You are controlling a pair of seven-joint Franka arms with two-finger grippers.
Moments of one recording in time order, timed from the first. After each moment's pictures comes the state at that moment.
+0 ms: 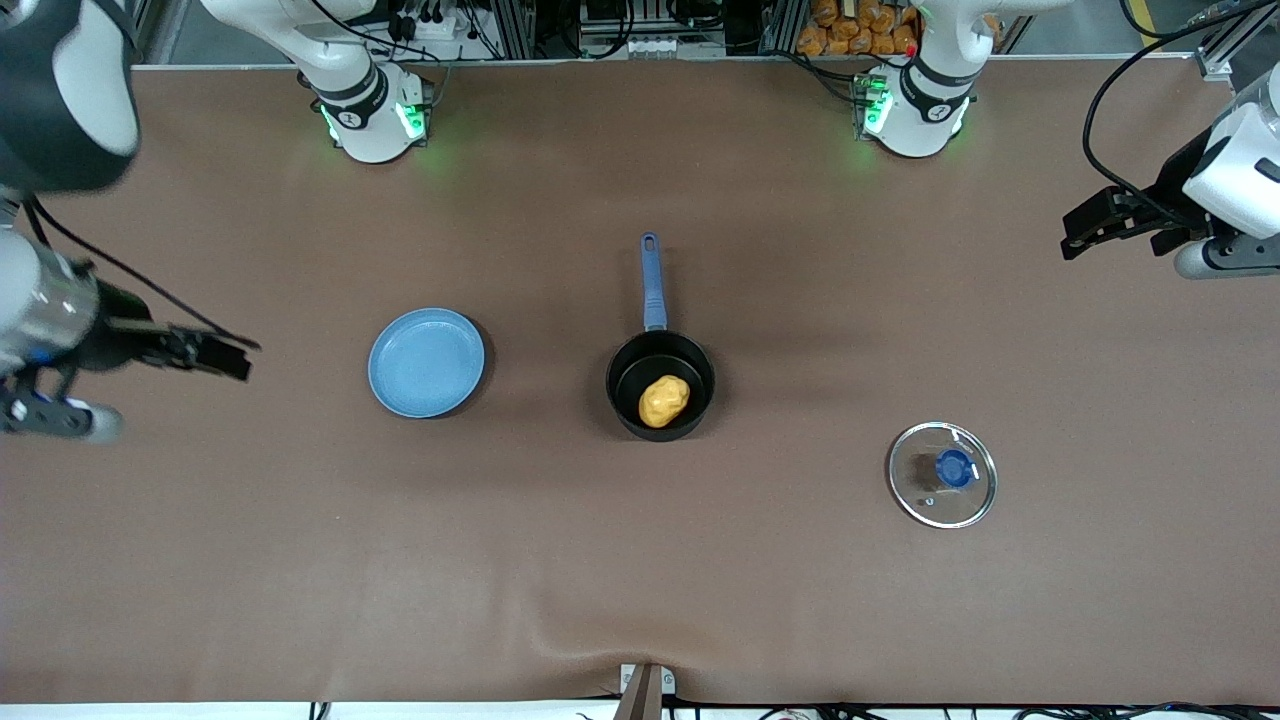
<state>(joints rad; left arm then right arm) -0.04 -0.02 -0.05 -1.59 -0.01 1.51 -0.14 0.10 0.33 0.00 -1.13 0.01 1.40 0.28</state>
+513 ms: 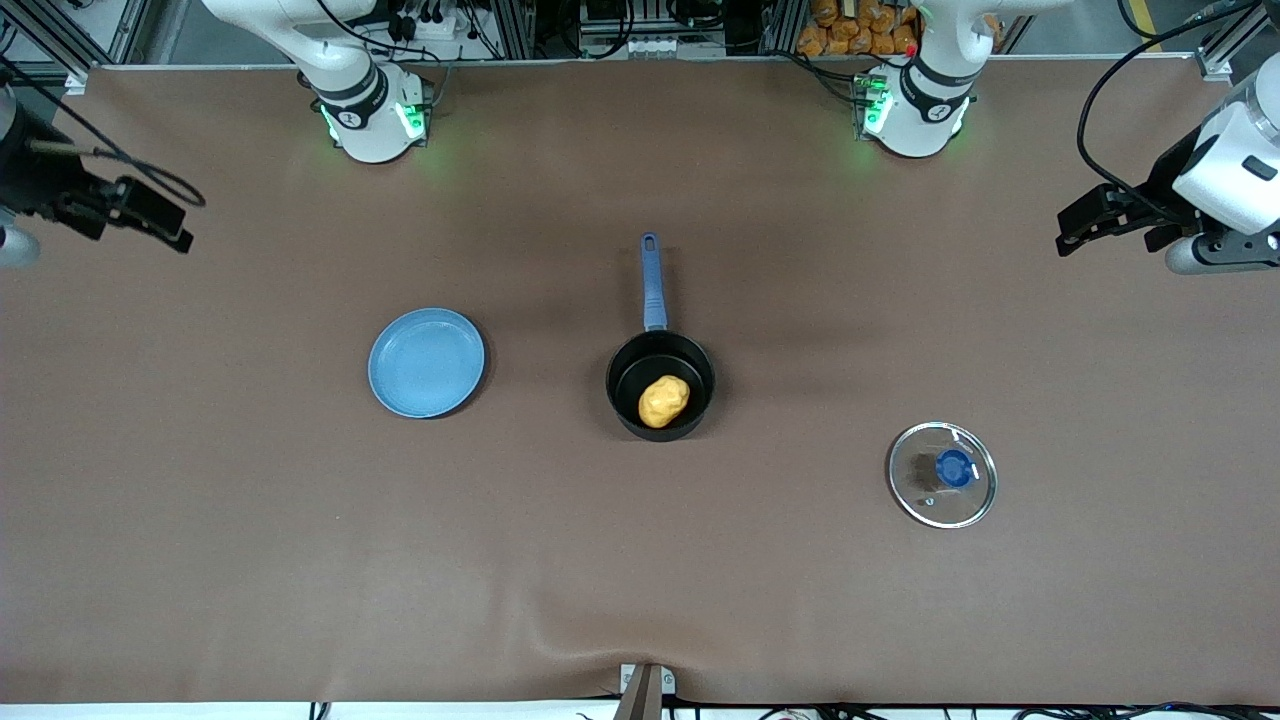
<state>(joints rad) -0.04 -0.06 -0.05 -1.65 -0.01 1.55 -0.14 0.07 -0.04 0.00 -1.52 -0.01 1.43 0.21</state>
